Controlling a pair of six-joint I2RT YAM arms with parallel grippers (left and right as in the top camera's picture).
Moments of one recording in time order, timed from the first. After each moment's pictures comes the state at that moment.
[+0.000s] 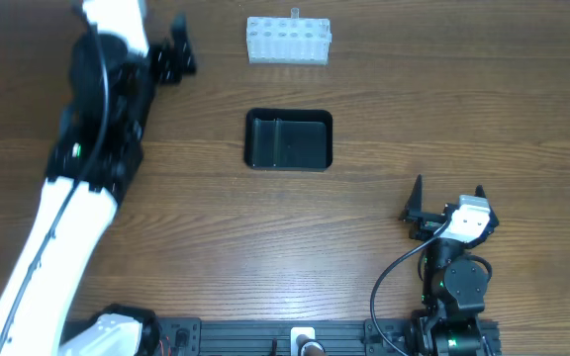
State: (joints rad) left arm -0.21 1.27 1.13 -0.12 -0.18 -0.16; right arm 0.07 0.01 0.01 -0.05 0.26 0.01
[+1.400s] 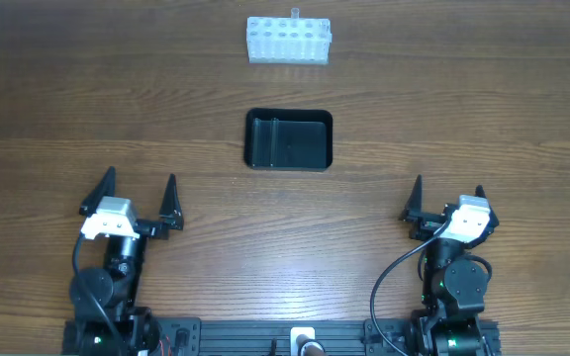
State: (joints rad) left arm -0.04 0.01 0.01 0.08 0.08 -0.08; right arm 0.07 0.01 0.01 -0.05 0.26 0.00
